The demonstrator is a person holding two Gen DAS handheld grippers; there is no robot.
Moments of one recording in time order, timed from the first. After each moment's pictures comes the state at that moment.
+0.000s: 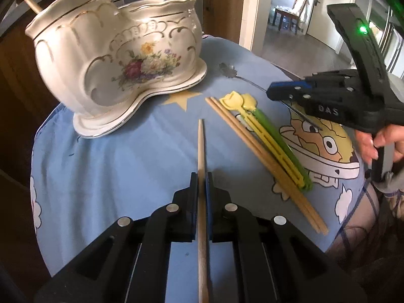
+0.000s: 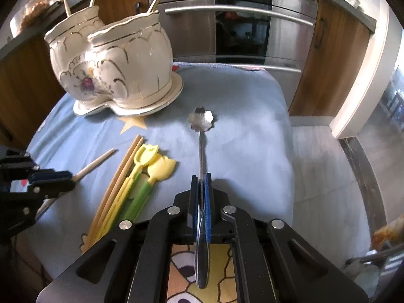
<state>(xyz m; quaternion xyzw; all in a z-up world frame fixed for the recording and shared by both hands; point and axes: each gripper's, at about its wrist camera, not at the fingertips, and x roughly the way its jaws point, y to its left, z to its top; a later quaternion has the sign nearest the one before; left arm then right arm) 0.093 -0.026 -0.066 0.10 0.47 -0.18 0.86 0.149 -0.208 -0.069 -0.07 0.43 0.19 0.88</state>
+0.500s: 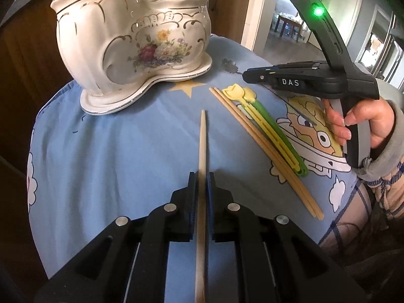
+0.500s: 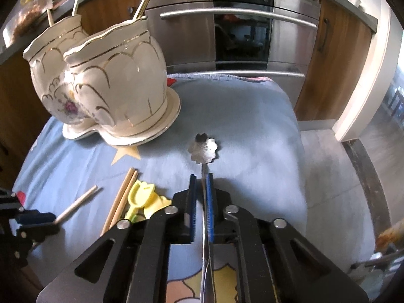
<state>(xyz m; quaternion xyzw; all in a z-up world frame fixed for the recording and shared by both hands) 0.075 -0.014 -0.070 0.07 0.47 -0.19 0.86 0.179 -0.196 -0.074 -0.05 0.42 0.19 0.88</state>
